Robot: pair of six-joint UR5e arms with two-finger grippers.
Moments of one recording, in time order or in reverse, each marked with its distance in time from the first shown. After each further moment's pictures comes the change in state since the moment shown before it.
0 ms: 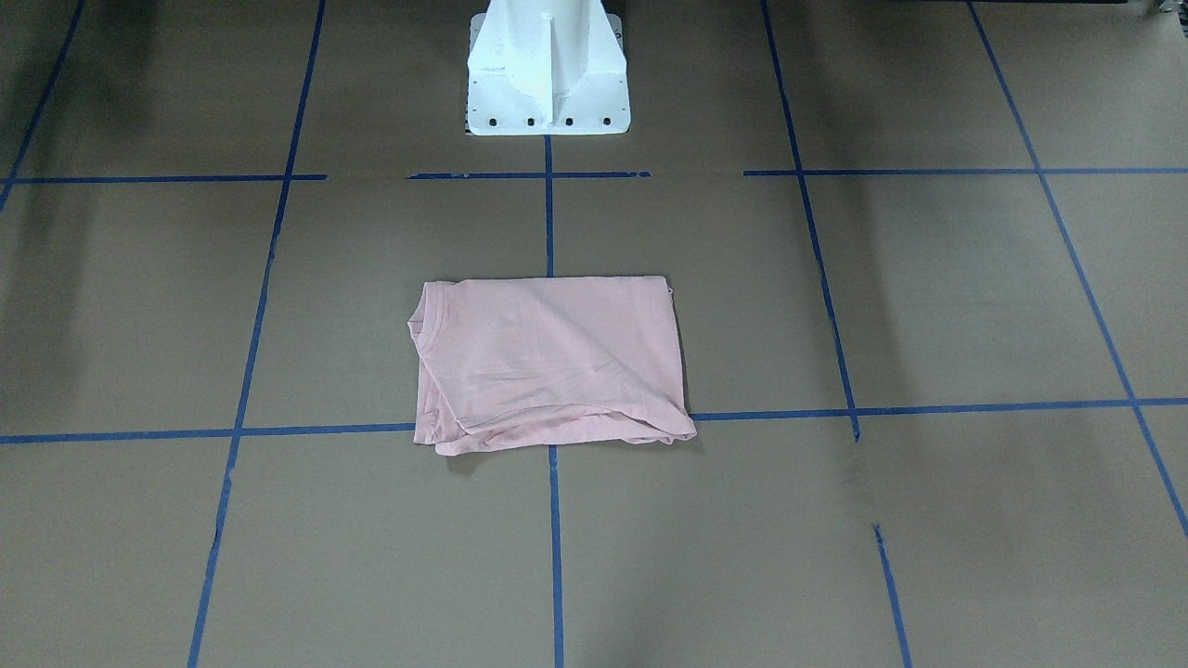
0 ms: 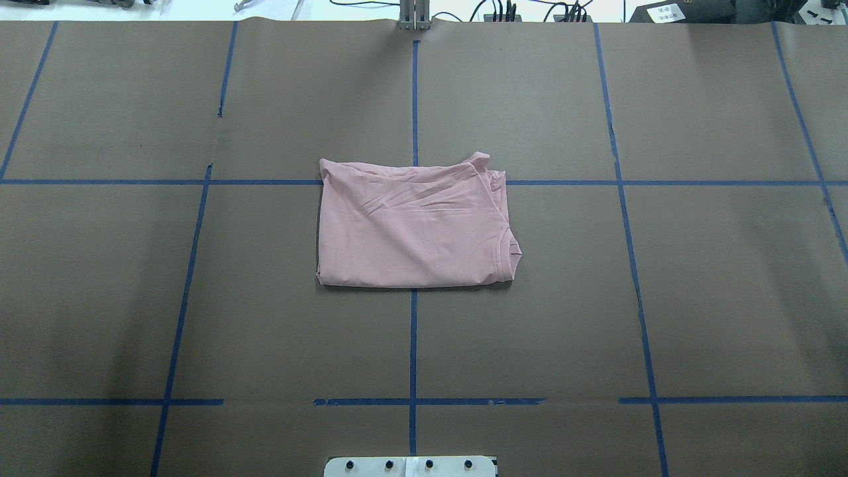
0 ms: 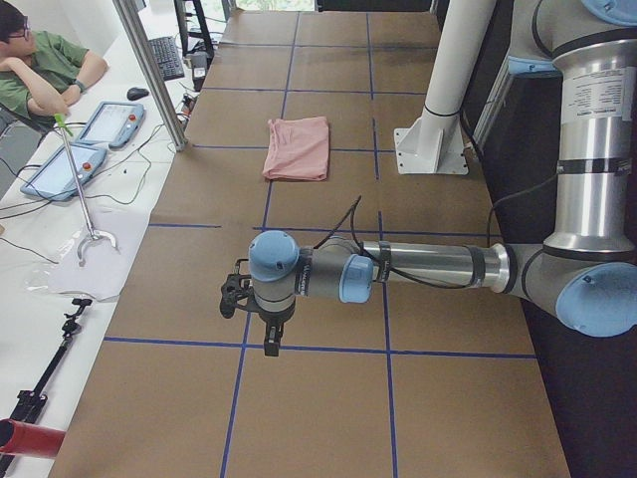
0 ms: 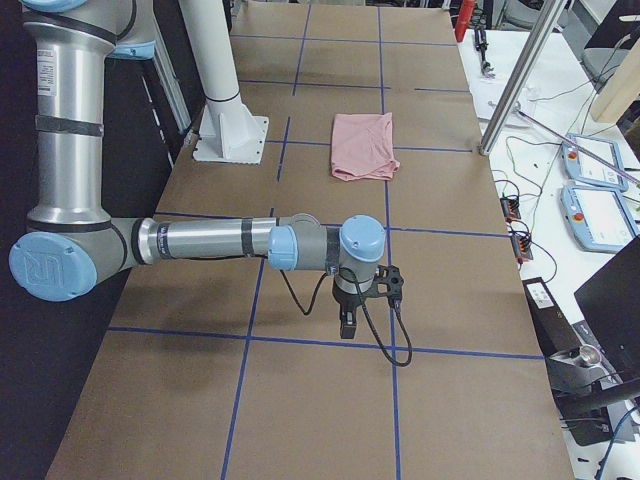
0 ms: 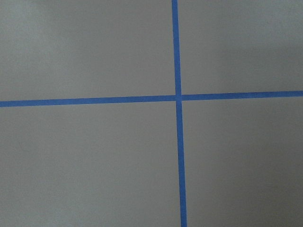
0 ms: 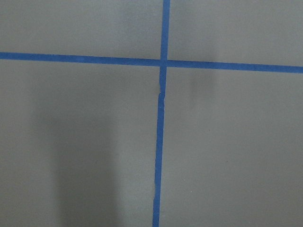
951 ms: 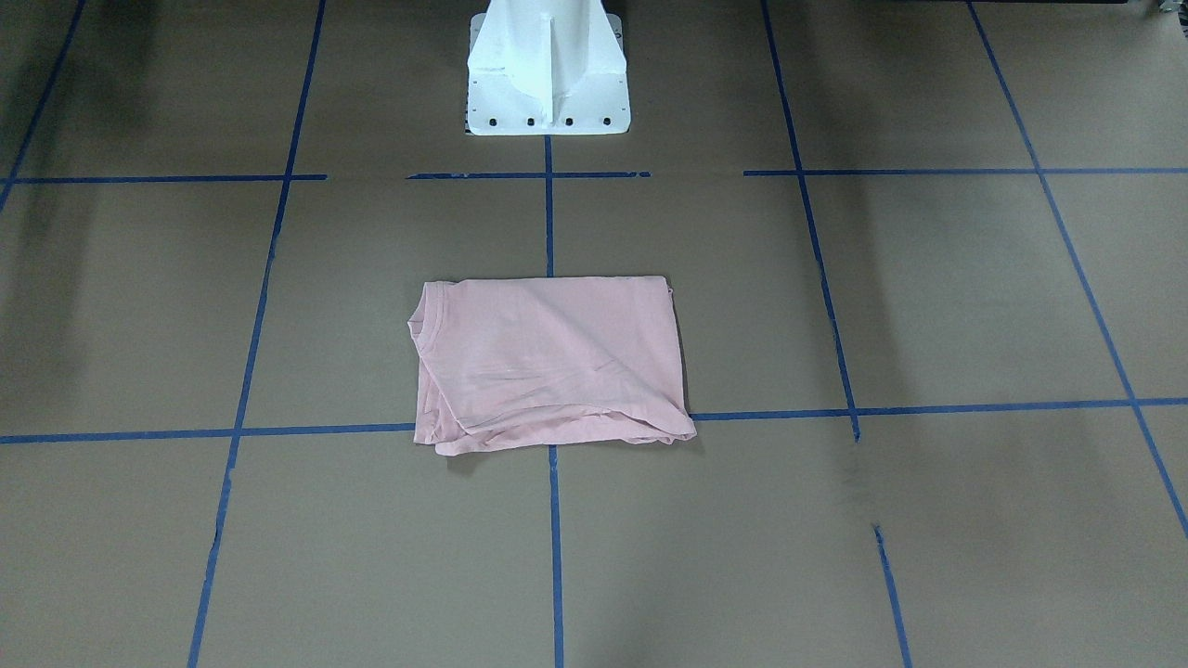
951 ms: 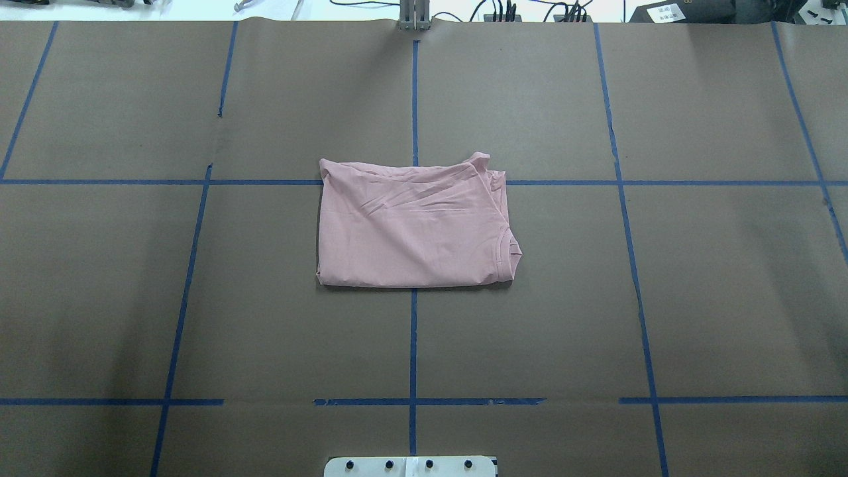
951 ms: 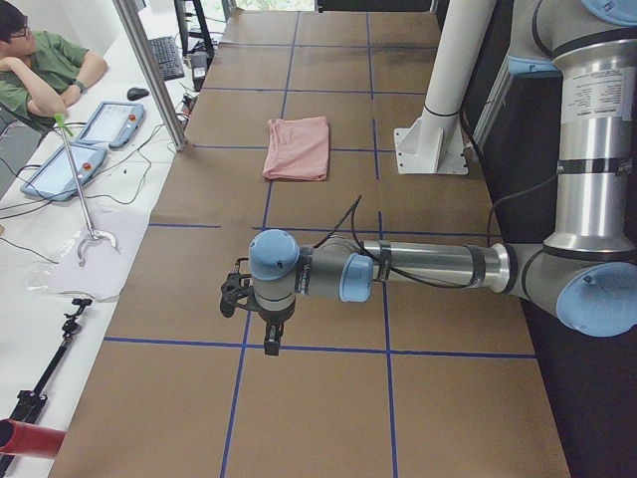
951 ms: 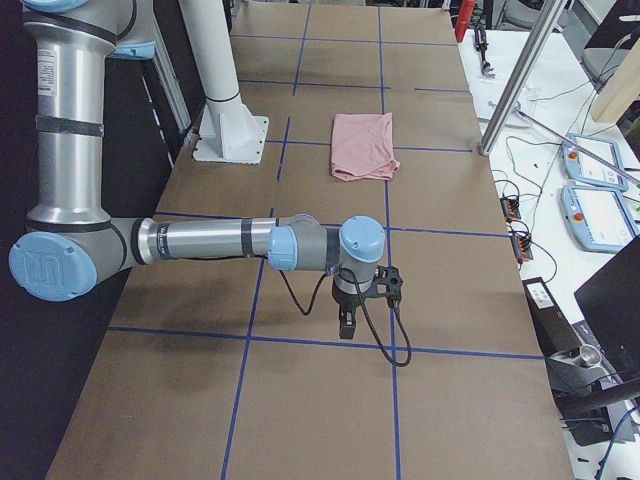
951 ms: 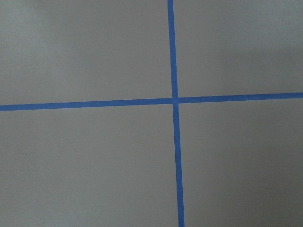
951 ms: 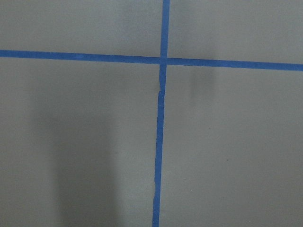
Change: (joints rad) left arm 0.000 0.001 -0.004 0.002 -0.001 -0.003; right arm -0.007 -0.003 0.000 0.000 0.000 0.002
